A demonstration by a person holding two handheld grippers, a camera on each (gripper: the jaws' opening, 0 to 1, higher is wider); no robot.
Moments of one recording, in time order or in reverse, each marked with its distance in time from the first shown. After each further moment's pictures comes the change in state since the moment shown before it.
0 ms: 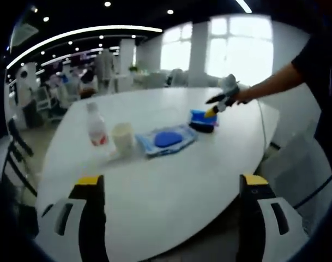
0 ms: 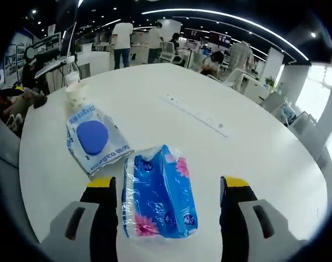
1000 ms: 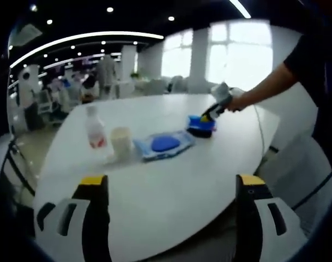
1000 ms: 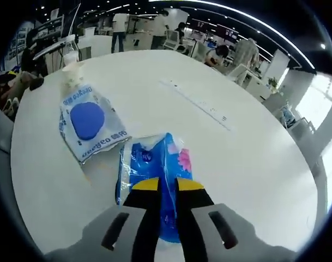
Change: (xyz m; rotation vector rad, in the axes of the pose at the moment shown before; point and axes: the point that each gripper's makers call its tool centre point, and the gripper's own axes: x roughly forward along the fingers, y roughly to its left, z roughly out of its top) left arm -0.001 -0.015 0.006 0.023 -0.057 -0.002; right arm 0.006 0.023 -0.009 -0.102 0.085 -0.019
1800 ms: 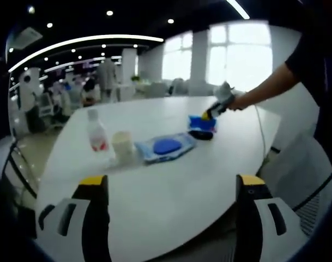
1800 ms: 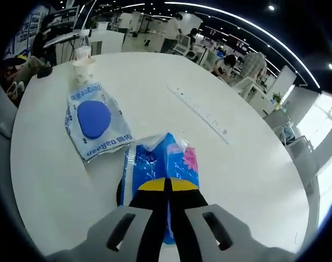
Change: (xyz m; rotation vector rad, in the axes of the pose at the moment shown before) left arm 0.000 0.002 0.003 0.009 -0.012 0.013; right arm -0.009 -0.004 0.016 -0.100 -0.036 0.008
